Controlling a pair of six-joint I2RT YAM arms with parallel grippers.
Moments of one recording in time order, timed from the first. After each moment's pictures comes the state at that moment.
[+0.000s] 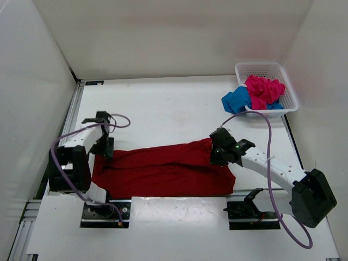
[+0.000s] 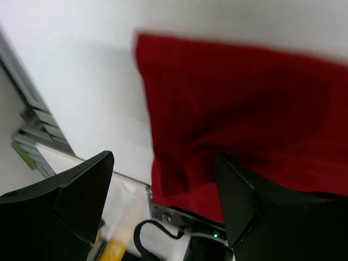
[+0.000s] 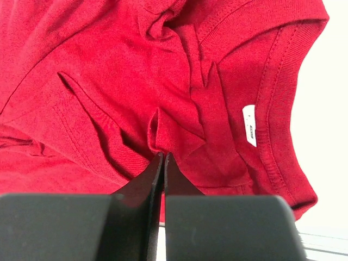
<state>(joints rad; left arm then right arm) 0.01 1.50 0.96 -0.92 -0.38 0.00 0.69 1.19 0.70 -0.61 0.09 0.75</state>
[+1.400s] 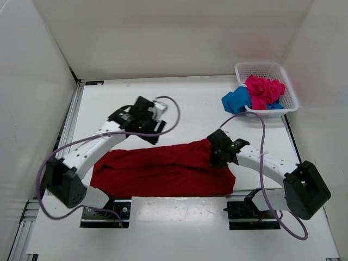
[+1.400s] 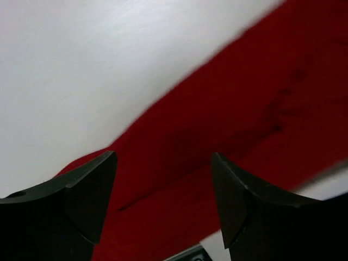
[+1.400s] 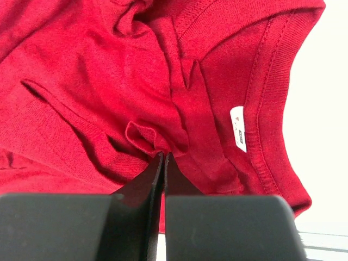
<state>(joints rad) -0.55 1.37 1.22 -0.83 -0.07 0.00 0.69 1.26 0.69 -0.61 0.11 0.75</state>
